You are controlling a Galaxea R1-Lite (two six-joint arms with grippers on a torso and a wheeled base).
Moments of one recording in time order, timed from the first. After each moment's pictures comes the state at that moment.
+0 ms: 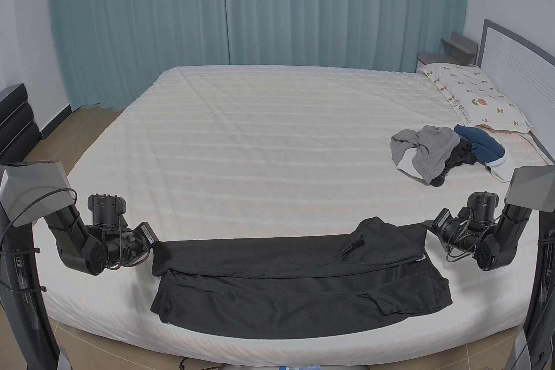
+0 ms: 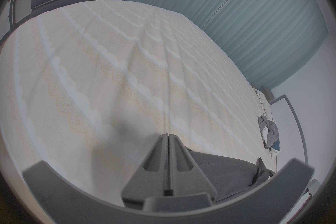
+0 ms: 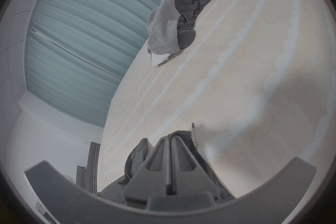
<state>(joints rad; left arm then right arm) 0.02 2.26 -0.67 -0.87 -0.15 -0.66 -0.08 2.39 -0.68 -1.21 0.30 0.84</state>
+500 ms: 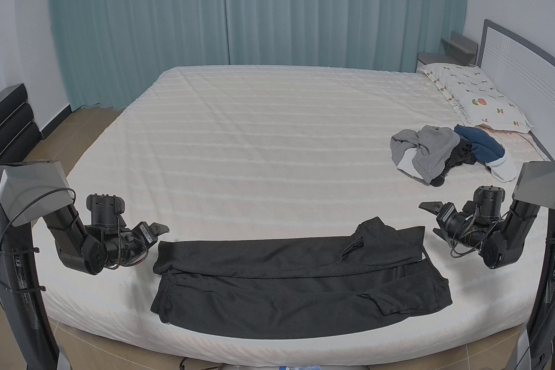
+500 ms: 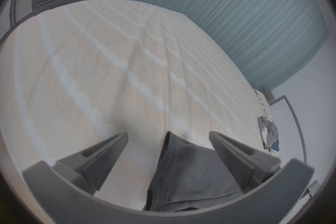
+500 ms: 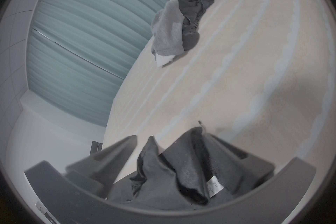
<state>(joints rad) 0.03 2.26 -0.67 -0.87 -0.16 -0.67 -0.07 2.30 -0.63 -1.22 0.30 0.84</state>
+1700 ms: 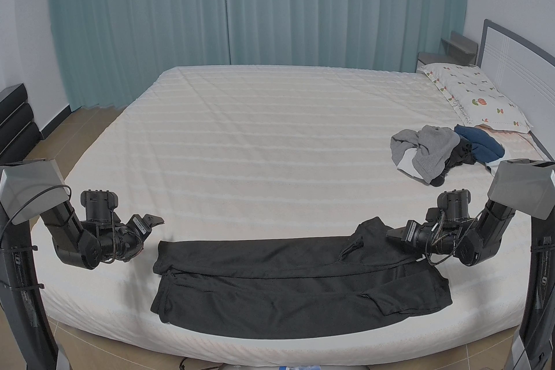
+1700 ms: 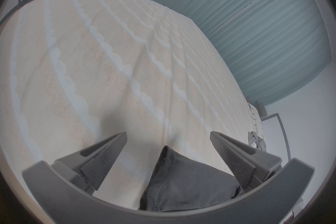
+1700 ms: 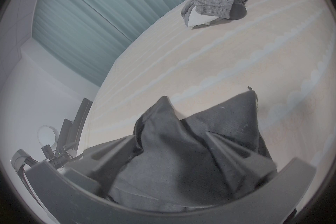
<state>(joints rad) 0.08 2.27 -0.72 -0.87 -0.22 -0.78 0.09 2.36 -0.78 -0.93 0.30 0.54</state>
